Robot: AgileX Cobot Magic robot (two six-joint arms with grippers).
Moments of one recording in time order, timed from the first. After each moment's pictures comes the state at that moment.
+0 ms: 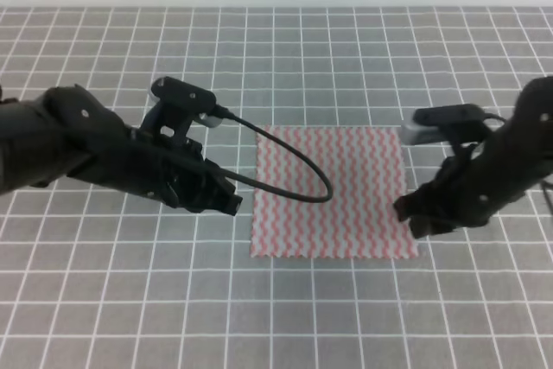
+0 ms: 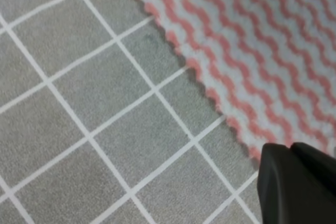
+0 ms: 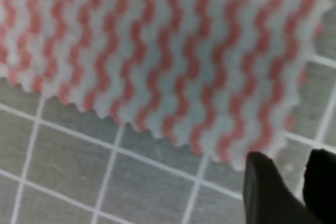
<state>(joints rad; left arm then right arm) -0.39 1.66 -1.04 -0.75 0.52 0.88 0.34 1.72 -1.09 0.28 0.74 -0.12</state>
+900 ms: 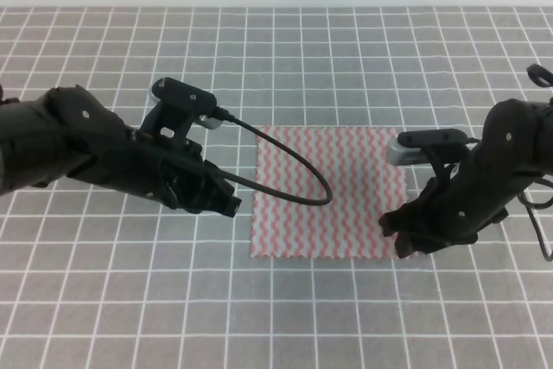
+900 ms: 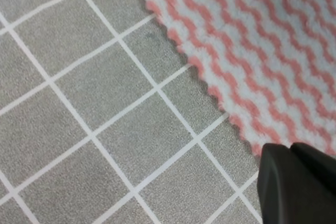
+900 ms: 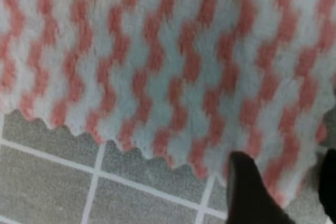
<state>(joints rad) -0.39 1.67 -1.04 -0.73 0.52 0.88 0.37 1.82 -1.11 0.29 0.71 -0.07</state>
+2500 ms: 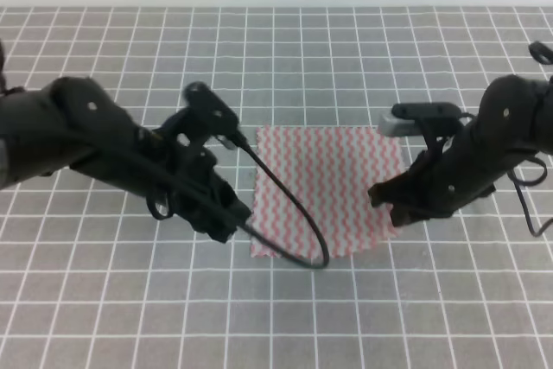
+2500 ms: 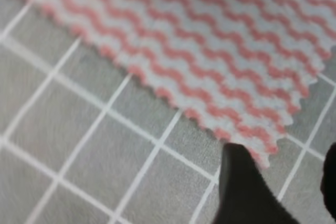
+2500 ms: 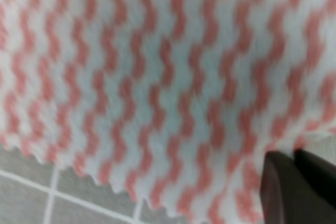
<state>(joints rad) -0.43 1.68 -1.08 -0.62 0.63 1.12 0.37 1.84 -1.18 0.32 0.71 -0.07</state>
